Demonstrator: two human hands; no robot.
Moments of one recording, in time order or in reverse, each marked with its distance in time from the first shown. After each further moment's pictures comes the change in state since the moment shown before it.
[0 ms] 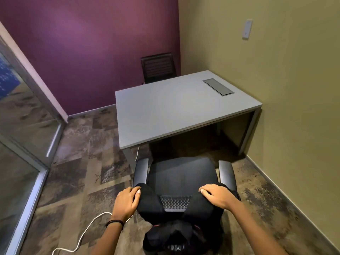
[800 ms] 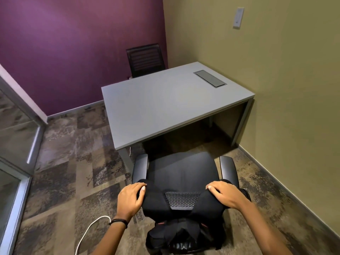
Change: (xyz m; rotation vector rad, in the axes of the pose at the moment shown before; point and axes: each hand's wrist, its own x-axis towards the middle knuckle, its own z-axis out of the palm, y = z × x) left_hand 0.043 -0.040 0.002 -0.078 0.173 0.255; right_hand 0.008 -0.023 0.015 0.015 0.099 0.086
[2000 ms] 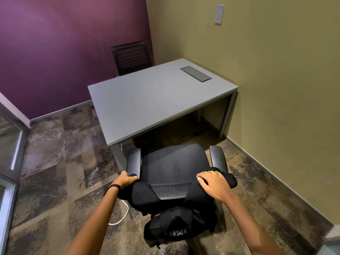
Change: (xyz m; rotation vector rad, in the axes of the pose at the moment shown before) left_hand 0.045 -0.018 -0.008 -0.223 -0.640 -0.697; right_hand -0.036 -0.031 0.033 -0.044 0.247 0.058
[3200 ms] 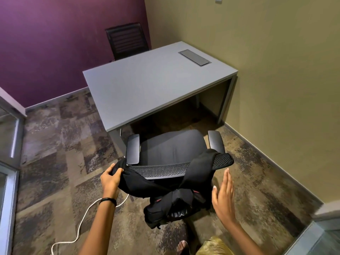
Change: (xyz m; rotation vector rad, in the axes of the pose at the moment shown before) left_hand -0.049 -0.050 0.026 -0.872 0.467 0.051; right_hand -0.101 0.000 0.082 0.300 0.471 0.326
